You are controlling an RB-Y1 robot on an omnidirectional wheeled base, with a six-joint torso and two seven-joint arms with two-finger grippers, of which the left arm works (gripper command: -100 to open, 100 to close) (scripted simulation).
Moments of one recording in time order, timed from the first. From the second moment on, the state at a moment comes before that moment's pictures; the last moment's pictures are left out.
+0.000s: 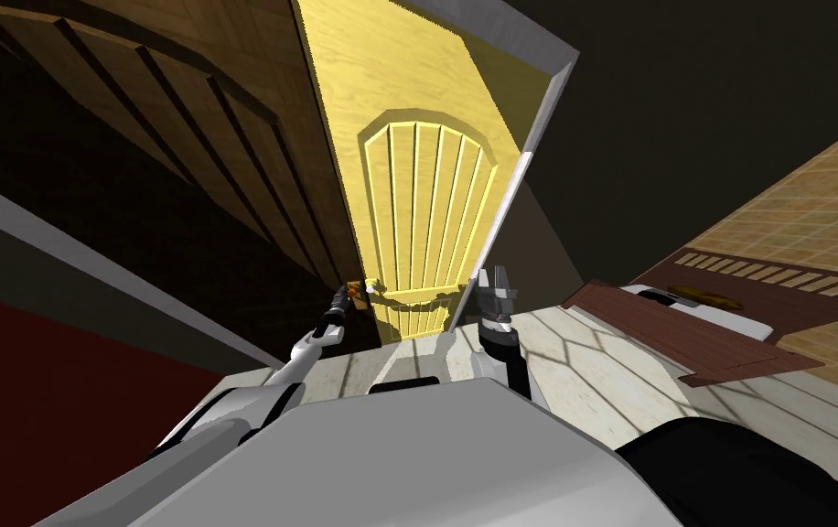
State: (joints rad) arm -0.41 0.32 0.04 -0.62 0.25 -0.49 0.07
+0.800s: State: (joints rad) arm -0.40 0.34 0.05 -0.60 0.25 -0.50 0.07
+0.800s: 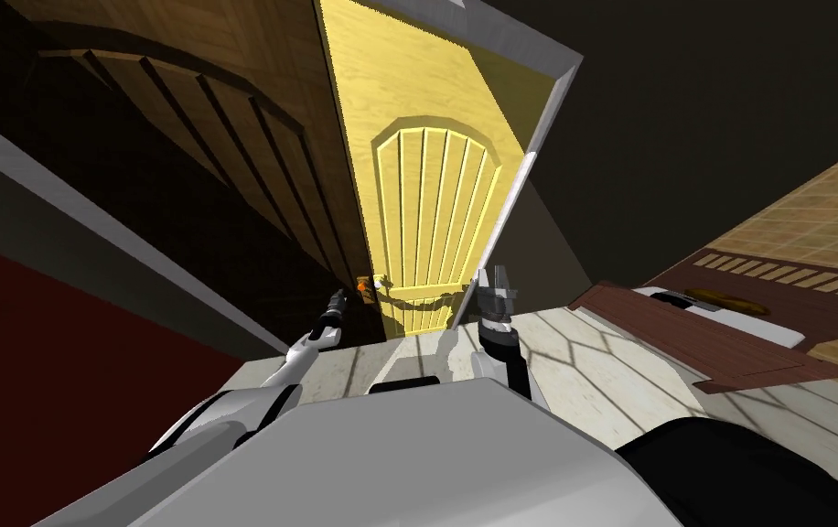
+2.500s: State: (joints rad) arm -0.37 0.36 0.07 -0.62 0.26 -0.49 0.07
